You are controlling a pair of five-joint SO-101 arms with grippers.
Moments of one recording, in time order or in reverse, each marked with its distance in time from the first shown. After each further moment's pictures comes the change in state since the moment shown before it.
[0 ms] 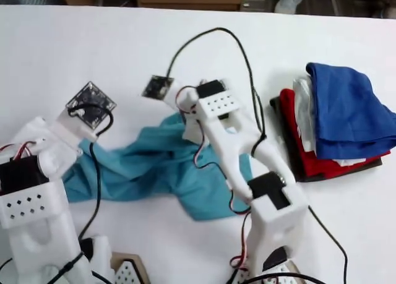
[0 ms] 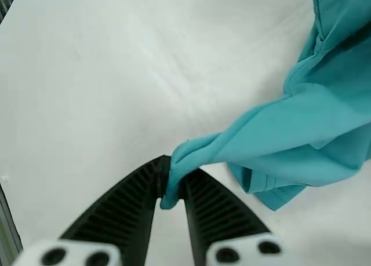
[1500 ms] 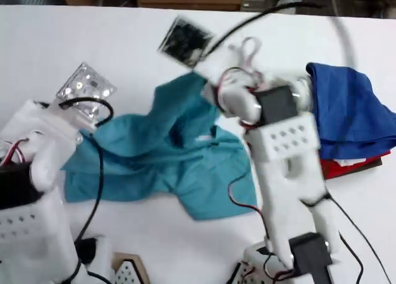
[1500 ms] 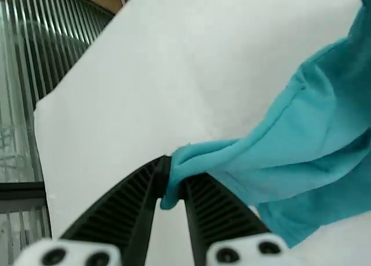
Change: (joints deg) left arm 8.2 0.1 -22.8 8.4 9.4; right arm 4.7 -36.0 -12.6 0.9 -1.0
